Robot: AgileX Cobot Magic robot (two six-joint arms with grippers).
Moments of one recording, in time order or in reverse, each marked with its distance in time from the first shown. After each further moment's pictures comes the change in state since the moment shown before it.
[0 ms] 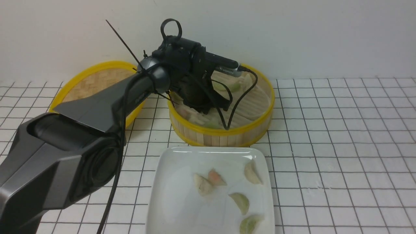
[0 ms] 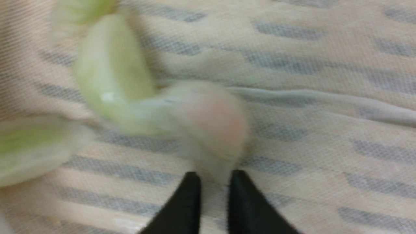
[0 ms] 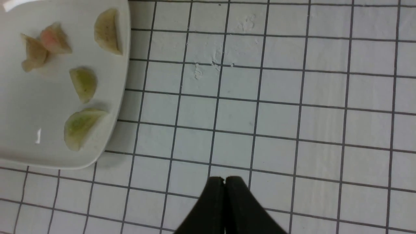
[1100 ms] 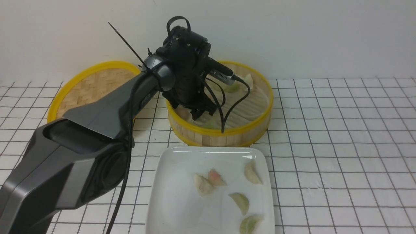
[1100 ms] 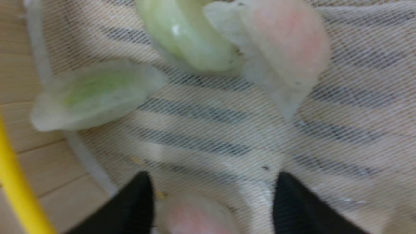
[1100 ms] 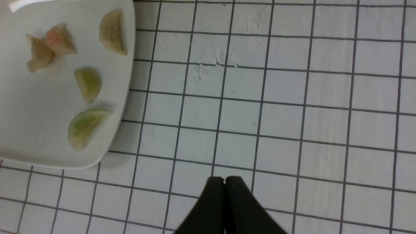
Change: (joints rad) right arm 0.000 0.000 0.000 0.007 0.000 -0.003; left arm -0.005 0.067 -0.173 0.179 0.275 0.033
